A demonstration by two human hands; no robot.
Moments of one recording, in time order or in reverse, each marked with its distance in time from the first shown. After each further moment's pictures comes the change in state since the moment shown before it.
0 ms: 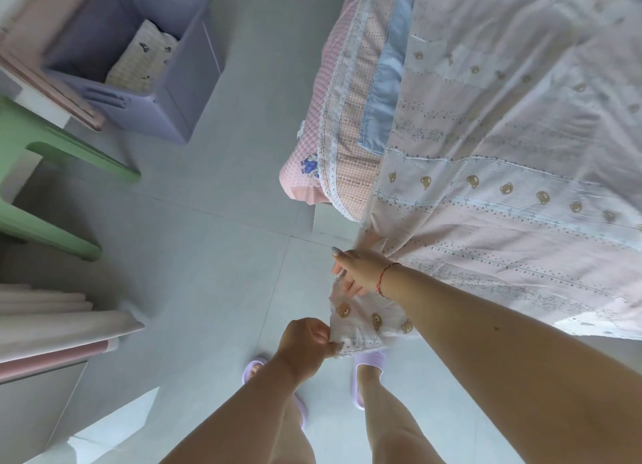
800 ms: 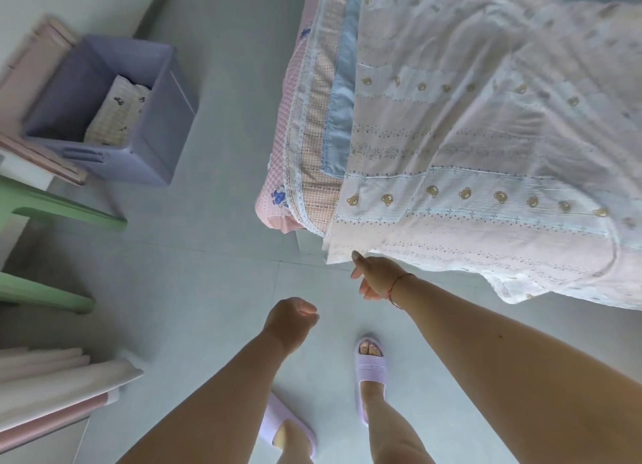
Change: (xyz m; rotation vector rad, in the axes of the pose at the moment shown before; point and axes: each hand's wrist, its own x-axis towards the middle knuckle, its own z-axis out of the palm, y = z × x) left_hand 0.035 0.073 -0.022 0.241 0.054 0.076; right_hand -0.017 0.045 -0.052 0.232 0.228 0.047
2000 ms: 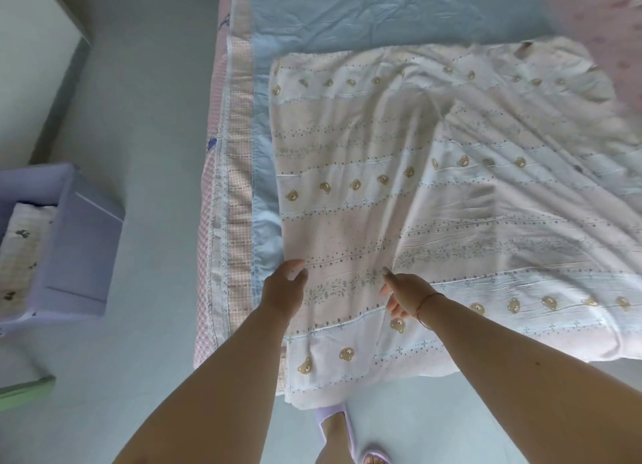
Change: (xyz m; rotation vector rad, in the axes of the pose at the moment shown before) left_hand 0.257 0.284 -0.044 -0.010 0.064 0.226; right_hand 0.138 -0.035 -0.255 0.289 0.213 0.134
